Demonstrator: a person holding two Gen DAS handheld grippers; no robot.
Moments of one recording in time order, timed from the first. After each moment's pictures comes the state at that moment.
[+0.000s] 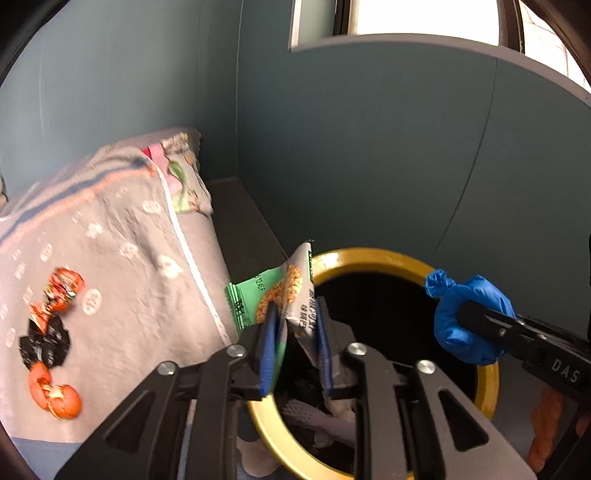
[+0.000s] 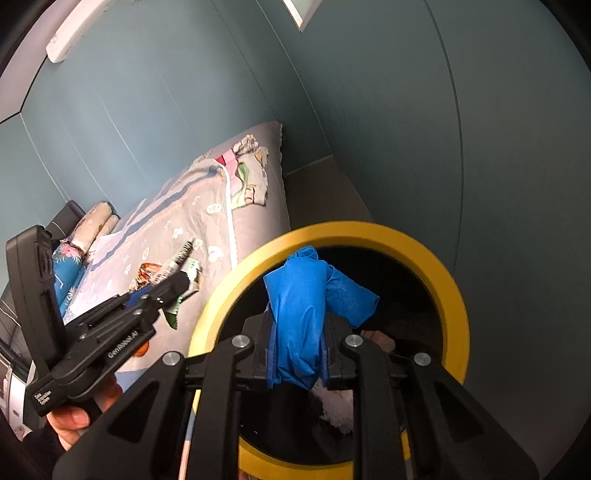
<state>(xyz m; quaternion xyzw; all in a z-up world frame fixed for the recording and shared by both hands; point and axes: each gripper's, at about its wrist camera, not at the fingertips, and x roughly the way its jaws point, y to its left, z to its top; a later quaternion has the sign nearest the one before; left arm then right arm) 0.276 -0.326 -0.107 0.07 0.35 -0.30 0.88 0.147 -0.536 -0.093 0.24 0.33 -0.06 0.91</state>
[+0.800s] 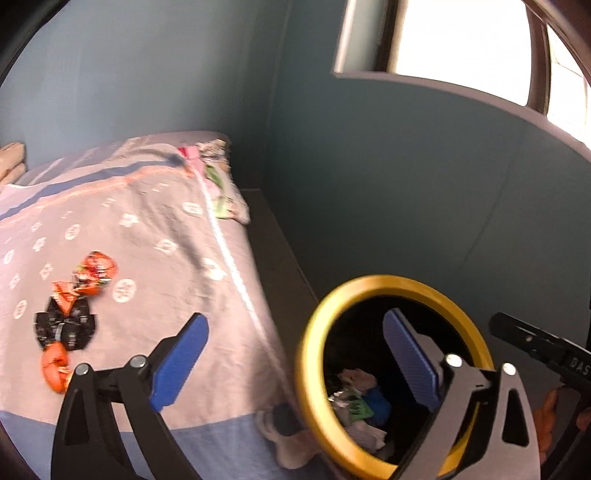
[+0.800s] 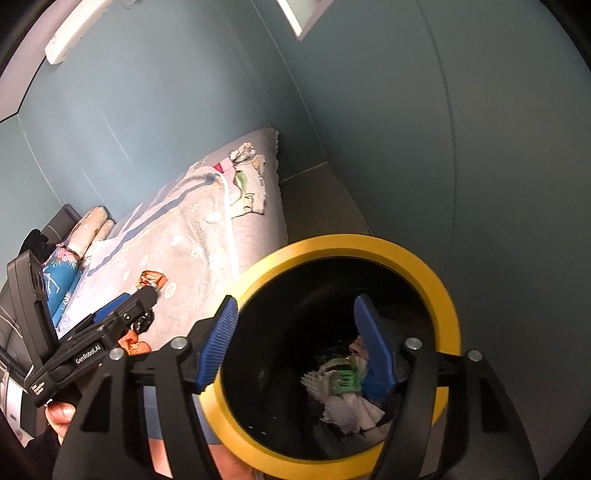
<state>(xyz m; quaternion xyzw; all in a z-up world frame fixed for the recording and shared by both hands) 0.282 -0.260 -0.084 0.00 0.33 -0.26 0.91 0.150 -0.523 -0.075 0.23 0.31 -0.06 0.92</state>
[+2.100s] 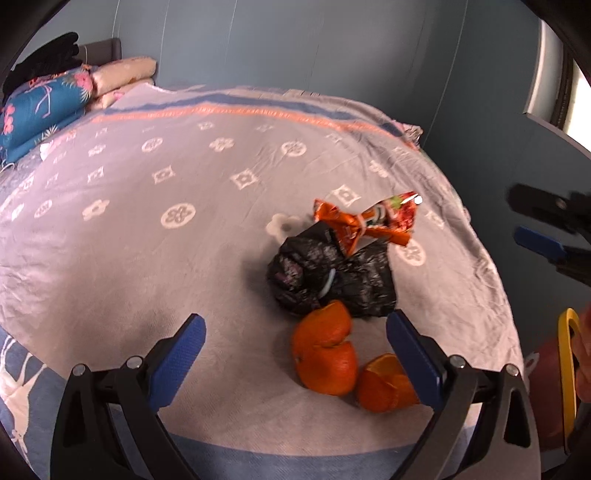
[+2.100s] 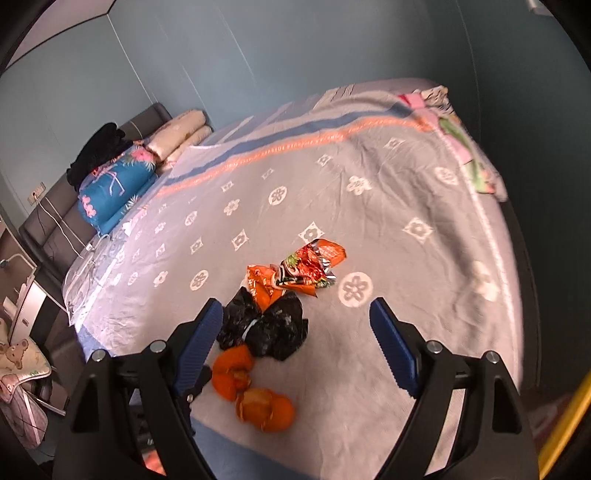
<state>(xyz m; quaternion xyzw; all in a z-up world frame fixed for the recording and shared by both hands) 0.374 0.022 -0.184 -0.08 0.39 -0.03 0.92 0.422 -0.226 -0.102 0.13 0.39 0.16 0.90</state>
